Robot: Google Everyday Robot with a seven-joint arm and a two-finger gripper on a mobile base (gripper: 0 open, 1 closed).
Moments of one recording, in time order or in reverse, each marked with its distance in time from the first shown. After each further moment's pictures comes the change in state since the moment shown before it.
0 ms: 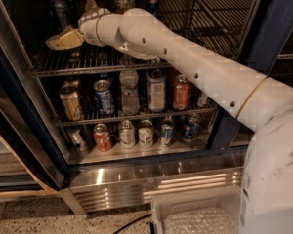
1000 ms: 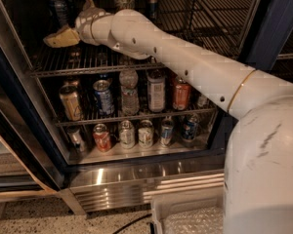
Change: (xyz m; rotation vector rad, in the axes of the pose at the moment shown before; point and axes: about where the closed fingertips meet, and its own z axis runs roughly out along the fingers) arm 0.009 -0.009 0.021 0.053 0.027 0.017
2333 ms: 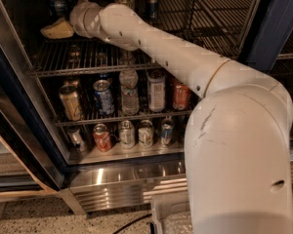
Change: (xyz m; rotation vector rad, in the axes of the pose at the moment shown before) arm 0.008 -0.026 0.043 0.029 0.021 0.001
